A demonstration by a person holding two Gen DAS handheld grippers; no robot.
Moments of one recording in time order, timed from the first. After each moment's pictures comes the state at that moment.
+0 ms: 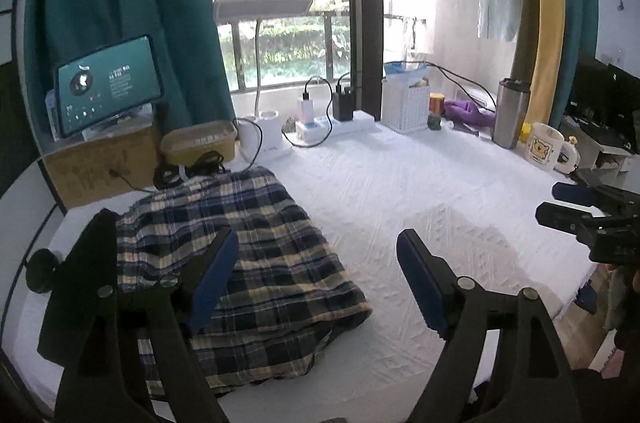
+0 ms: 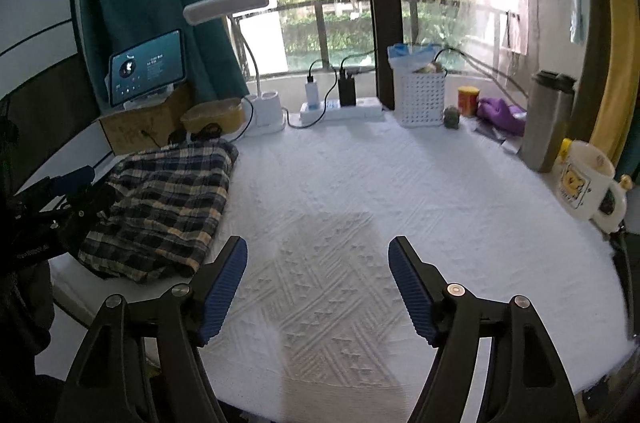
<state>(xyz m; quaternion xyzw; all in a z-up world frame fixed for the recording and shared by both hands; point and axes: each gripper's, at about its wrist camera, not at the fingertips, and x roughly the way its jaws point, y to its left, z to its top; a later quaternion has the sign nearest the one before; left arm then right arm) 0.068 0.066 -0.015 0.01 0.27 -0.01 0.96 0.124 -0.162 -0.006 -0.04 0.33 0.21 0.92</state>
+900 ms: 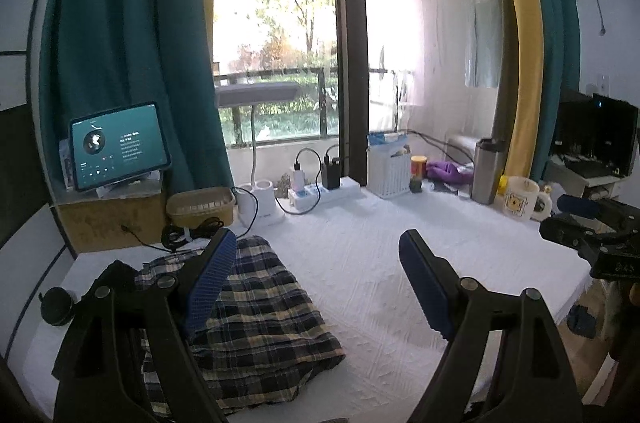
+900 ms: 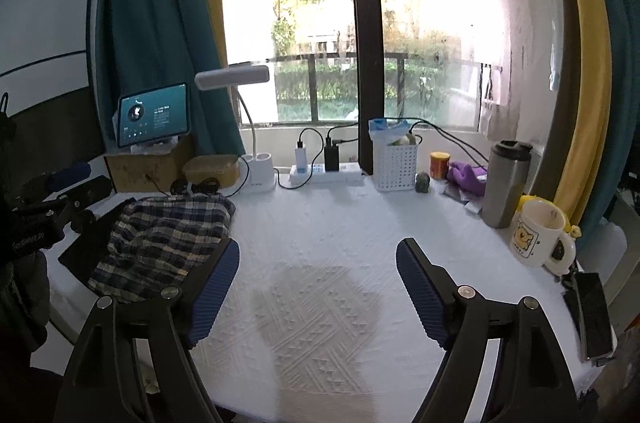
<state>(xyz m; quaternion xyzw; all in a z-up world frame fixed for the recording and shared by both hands) 0.032 0.058 0.044 0.00 0.17 -0.02 0.99 0.075 -0.180 0.060 -0.05 0.24 0.19 0.95</state>
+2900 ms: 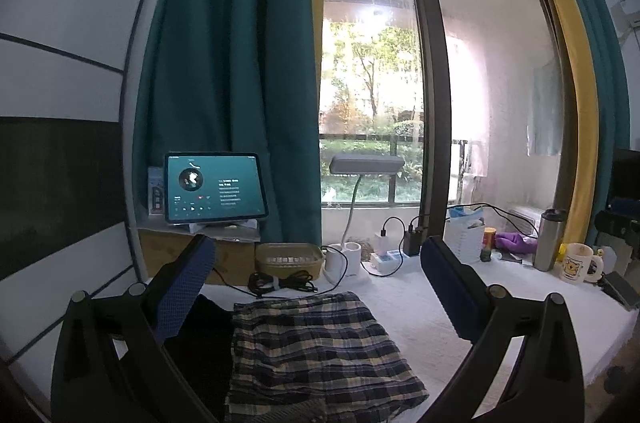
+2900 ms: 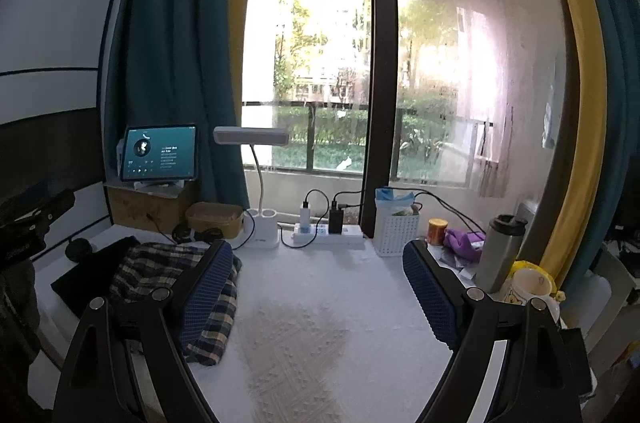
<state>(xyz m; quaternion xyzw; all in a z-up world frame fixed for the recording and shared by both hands) -0.015 0.137 0.056 -0.03 0.05 0.10 0.99 0.058 -0.125 0.108 -0.08 0.14 0.17 0.97</state>
